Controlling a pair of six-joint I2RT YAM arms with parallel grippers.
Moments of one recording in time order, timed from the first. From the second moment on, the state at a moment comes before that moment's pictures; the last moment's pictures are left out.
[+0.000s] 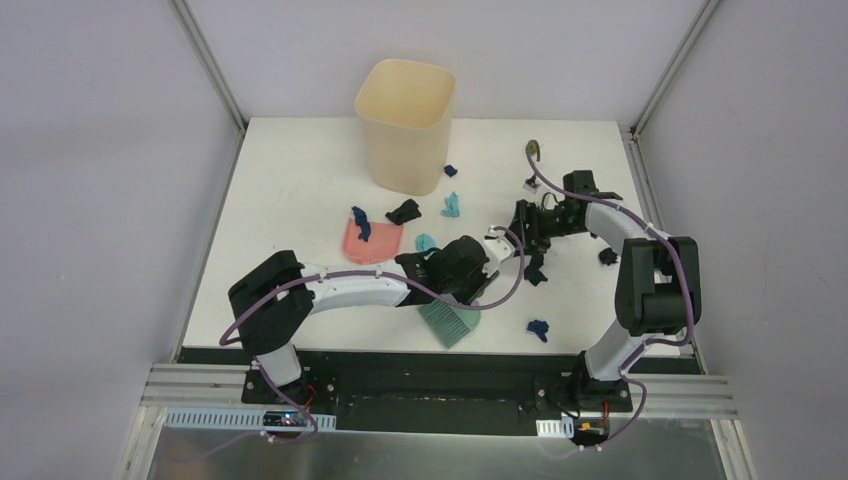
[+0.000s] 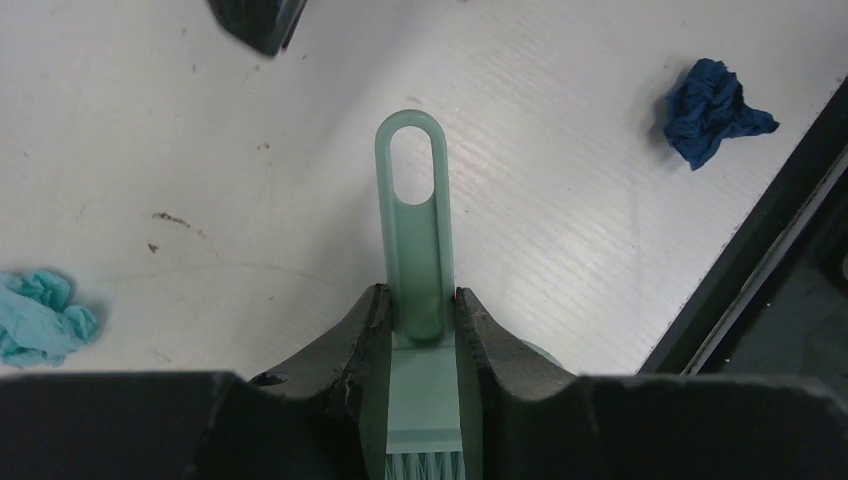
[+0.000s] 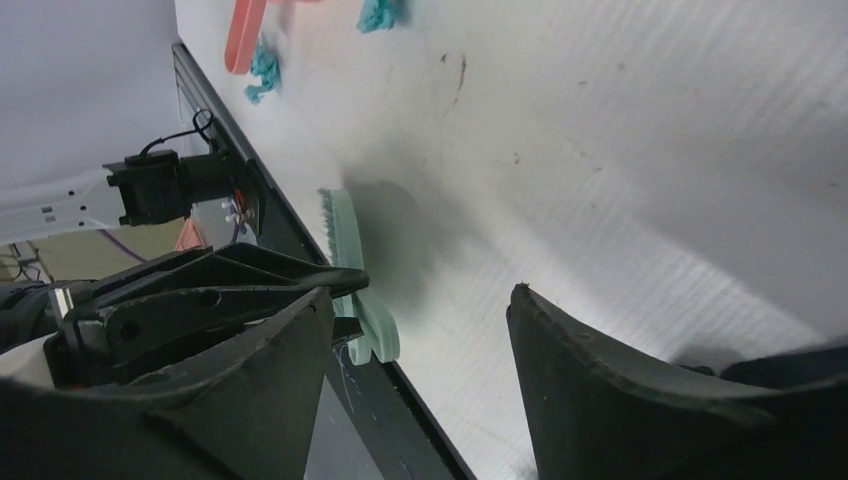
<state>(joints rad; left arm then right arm) -1.10 1.71 1.08 -0.12 -0.05 -0.17 0.06 1.68 1.07 -0.65 -0.94 -0.02</state>
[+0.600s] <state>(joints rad) -1.14 1.70 1.09 -0.09 -0.19 0.00 0.15 1.70 1.09 -0.77 -1.07 -0.13</state>
